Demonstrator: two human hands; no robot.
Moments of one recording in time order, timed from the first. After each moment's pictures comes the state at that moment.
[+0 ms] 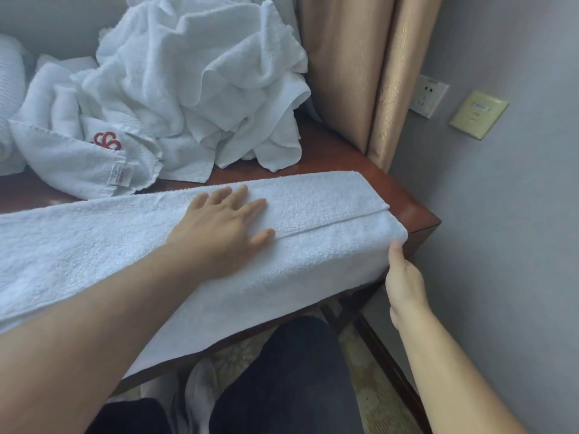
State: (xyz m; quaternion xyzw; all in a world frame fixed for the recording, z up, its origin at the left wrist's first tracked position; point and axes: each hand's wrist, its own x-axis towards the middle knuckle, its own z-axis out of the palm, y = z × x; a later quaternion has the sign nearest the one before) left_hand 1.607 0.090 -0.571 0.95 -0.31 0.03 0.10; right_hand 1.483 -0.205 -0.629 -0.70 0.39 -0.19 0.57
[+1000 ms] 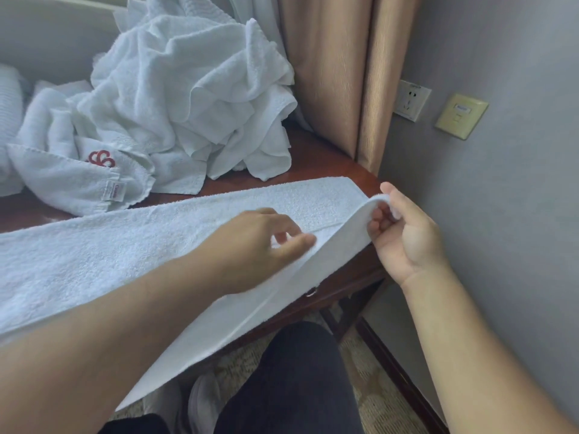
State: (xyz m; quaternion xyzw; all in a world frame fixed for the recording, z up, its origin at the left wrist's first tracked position) left_hand 1.562 0.065 -0.528 0.87 -0.39 -0.02 0.29; right_hand 1.499 -0.186 -0.535 -0.48 0.15 -0.25 0.83
